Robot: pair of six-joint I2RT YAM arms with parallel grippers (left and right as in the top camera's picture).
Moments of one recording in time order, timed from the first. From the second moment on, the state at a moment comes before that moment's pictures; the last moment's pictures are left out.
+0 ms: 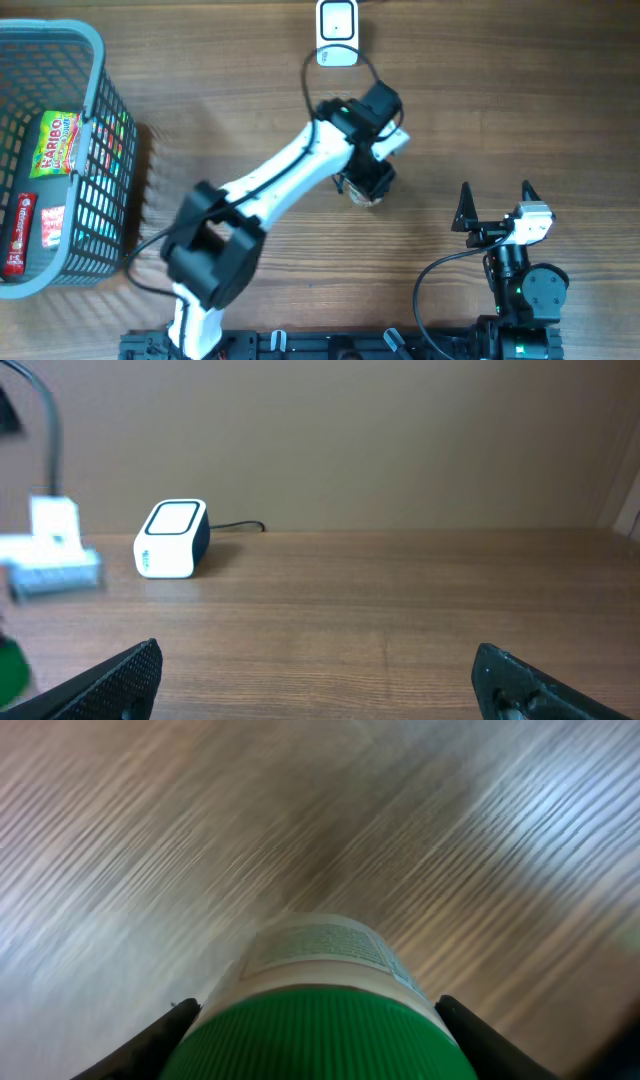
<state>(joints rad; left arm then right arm) -0.74 2.03 1.62 -0.98 0.19 0.08 -0.05 0.01 0.01 0.00 -0.08 0.02</state>
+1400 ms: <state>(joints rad) 0.77 1.86 1.41 -1.06 -0.12 -0.86 -0.05 0.01 0.01 0.00 -0.08 0.02</state>
